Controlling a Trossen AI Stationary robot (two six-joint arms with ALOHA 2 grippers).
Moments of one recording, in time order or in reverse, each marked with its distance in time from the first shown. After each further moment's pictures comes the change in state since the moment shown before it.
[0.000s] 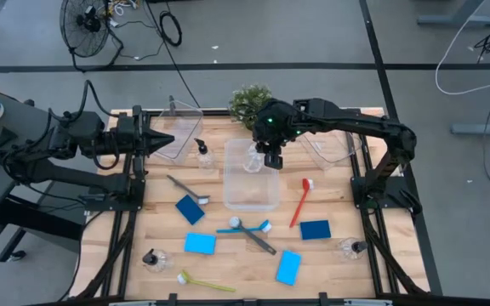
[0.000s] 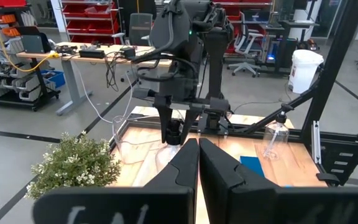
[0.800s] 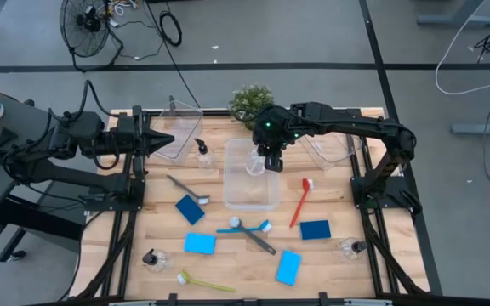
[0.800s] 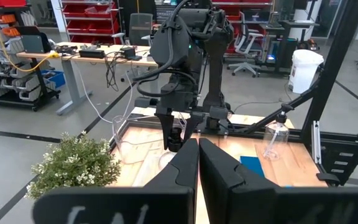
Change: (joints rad) left arm 0.000 0.000 0.000 0.000 0.000 0.000; right arm 0.003 0.003 -0.055 0.009 0.000 0.007
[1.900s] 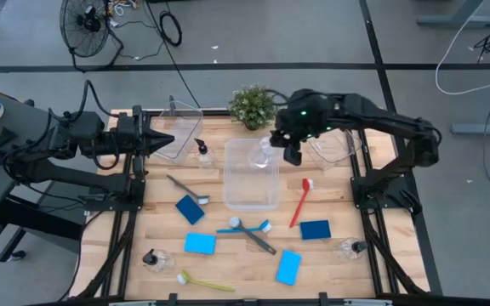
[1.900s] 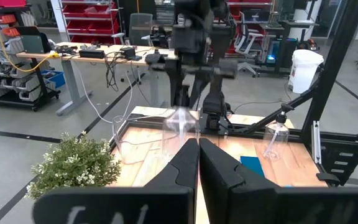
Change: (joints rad) left arm 0.000 0.000 0.000 0.000 0.000 0.001; right arm 0.003 -0.223 -0.001 -0.008 0.018 0.098
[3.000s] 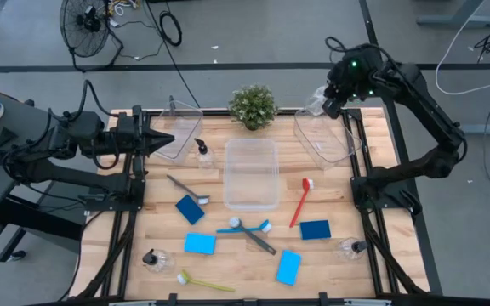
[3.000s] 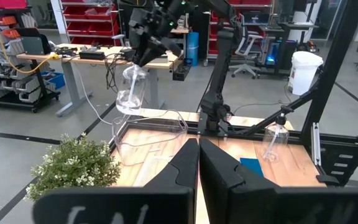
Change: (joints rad) left arm 0.000 0.000 0.000 0.007 0.000 -0.001; right arm -0.537 -0.186 0.001 -0.233 0.155 -0.152
